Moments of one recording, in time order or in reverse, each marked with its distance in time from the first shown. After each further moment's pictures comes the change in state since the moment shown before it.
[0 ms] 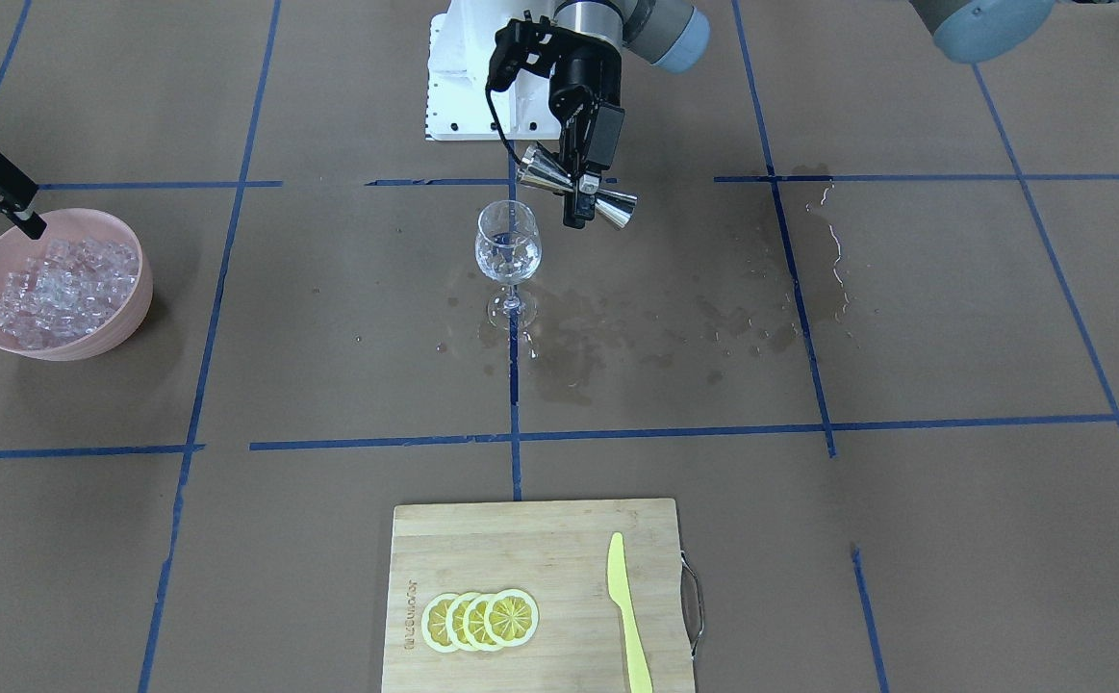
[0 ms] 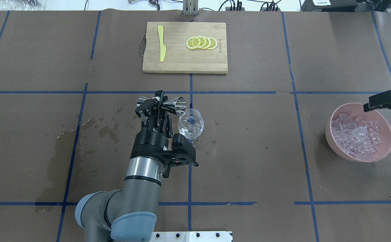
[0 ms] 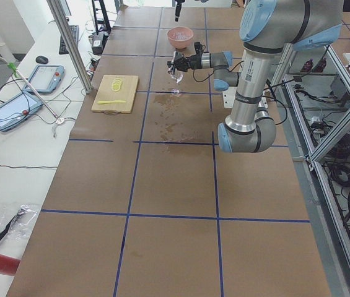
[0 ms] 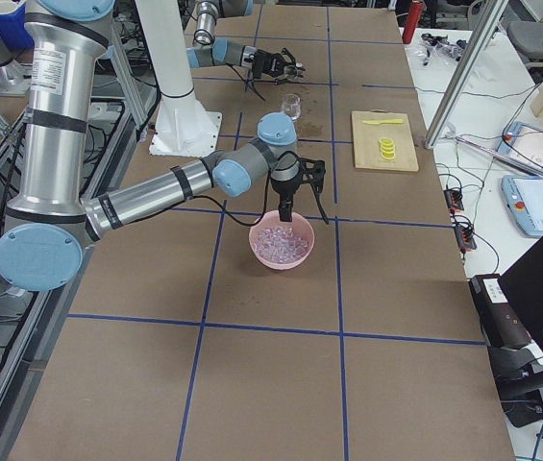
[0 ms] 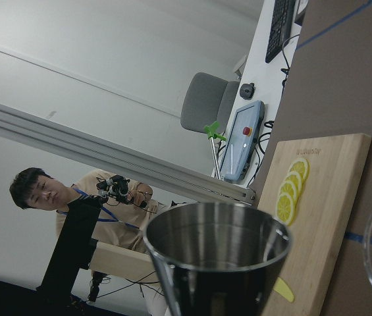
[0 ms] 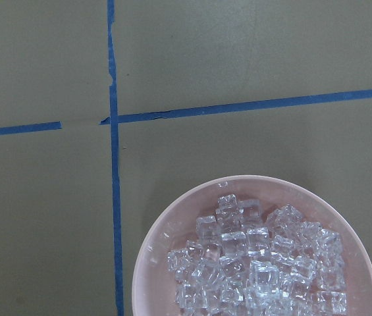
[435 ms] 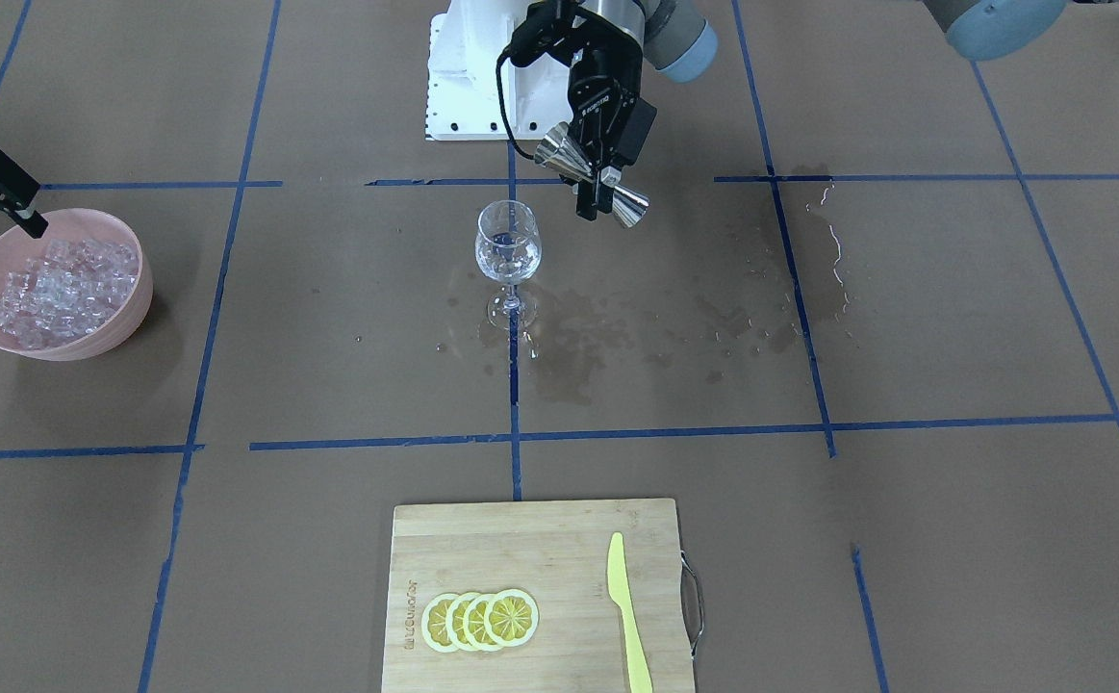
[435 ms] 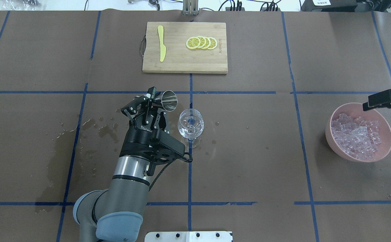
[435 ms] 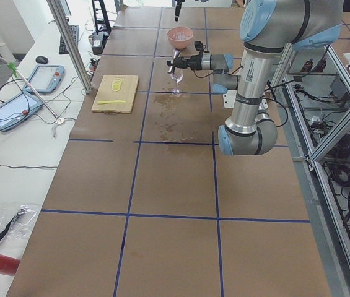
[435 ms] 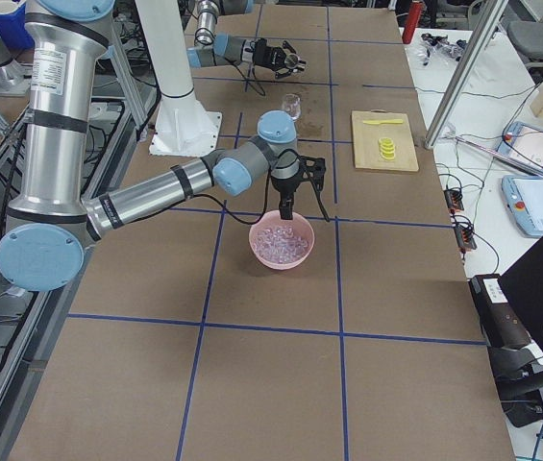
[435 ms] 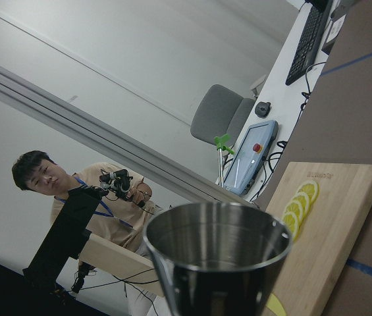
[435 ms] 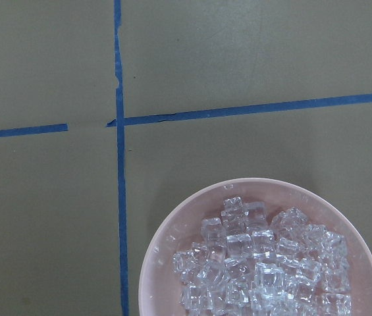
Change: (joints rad) left arm -0.009 0.030 -0.002 -0.180 -0.001 -0.121; right arm -0.001 0.003 0.006 0.000 -0.002 0.001
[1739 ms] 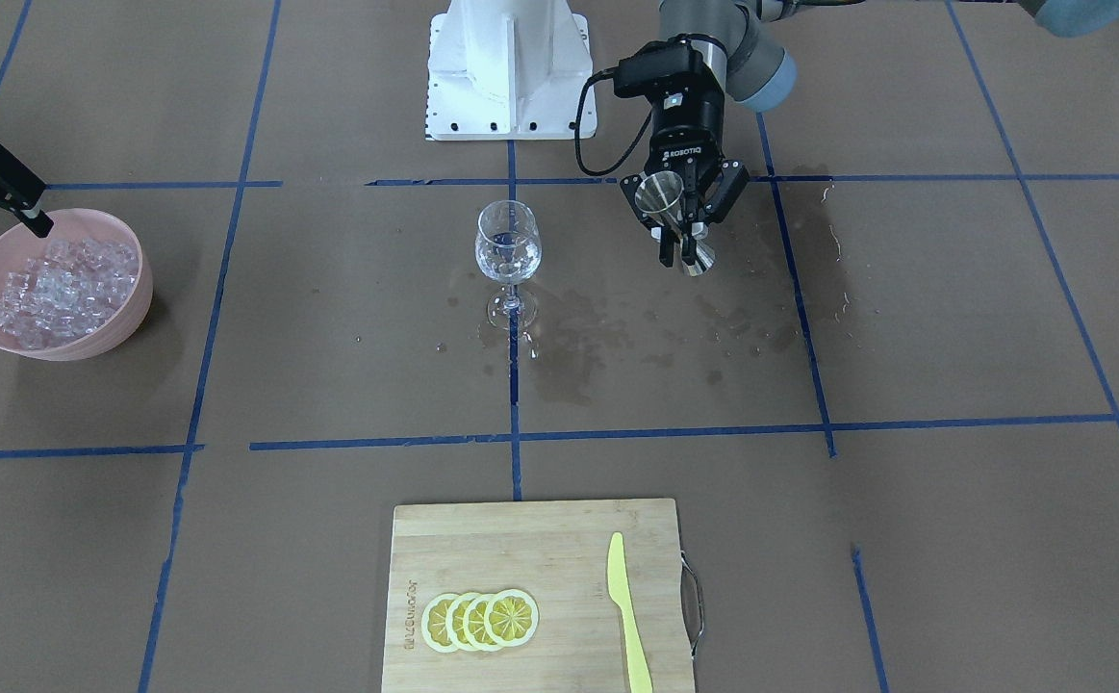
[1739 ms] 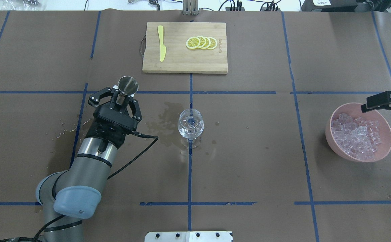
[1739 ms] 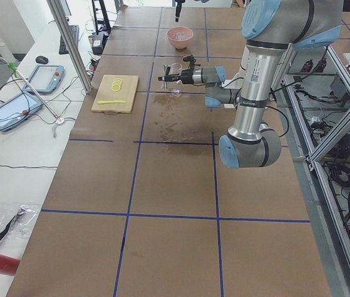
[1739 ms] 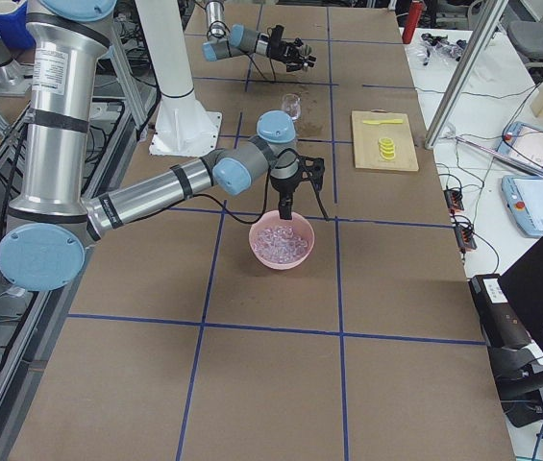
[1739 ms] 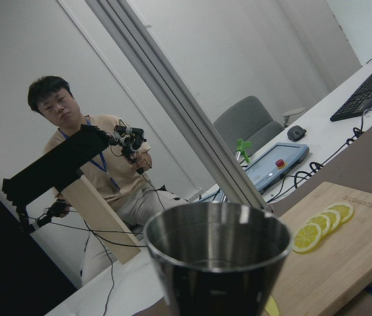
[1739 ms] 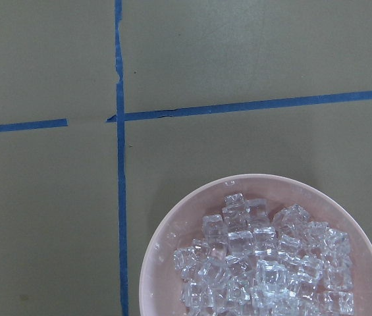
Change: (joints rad) left arm -0.110 0.187 -0.057 -0.033 -0.179 -0.427; right arm -0.014 -0.001 0.001 0.000 -0.007 0.001
